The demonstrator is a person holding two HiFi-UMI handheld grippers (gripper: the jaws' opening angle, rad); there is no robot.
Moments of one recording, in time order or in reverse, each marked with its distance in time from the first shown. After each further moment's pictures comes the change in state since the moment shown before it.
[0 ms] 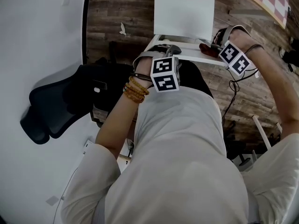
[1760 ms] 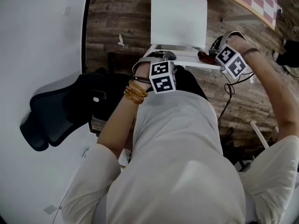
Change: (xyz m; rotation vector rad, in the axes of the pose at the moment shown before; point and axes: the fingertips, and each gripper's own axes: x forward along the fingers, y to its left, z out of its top) left arm 0.002 -0.002 -0.004 0.002 0.012 0.003; right arm -0.034 0.017 0.014 0.147 -0.056 0.055
